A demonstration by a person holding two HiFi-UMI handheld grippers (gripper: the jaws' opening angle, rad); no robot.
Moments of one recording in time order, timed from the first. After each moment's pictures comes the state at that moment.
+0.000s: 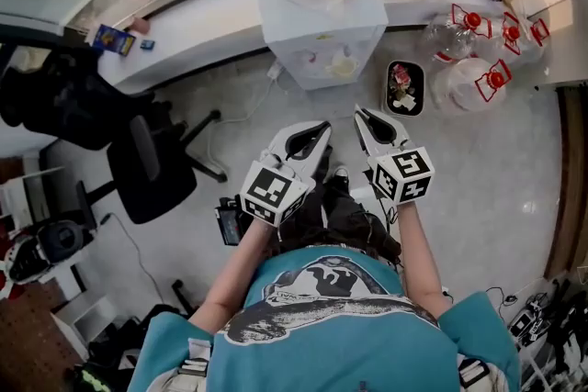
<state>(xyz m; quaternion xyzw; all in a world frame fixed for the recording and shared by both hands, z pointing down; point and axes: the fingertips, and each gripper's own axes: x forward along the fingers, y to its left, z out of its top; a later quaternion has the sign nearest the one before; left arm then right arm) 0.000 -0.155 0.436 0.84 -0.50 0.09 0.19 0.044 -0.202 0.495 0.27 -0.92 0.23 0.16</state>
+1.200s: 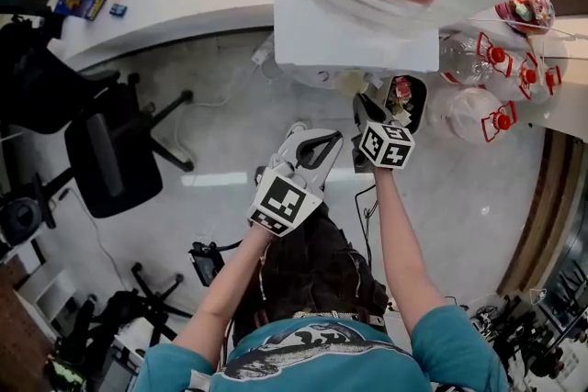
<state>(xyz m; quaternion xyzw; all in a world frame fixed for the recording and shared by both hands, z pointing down) -0.037 -0.235 0.542 0.84 -0.49 0.10 0.21 -0.007 -0.338 0.715 0.34 -0.85 0.32 0.24</state>
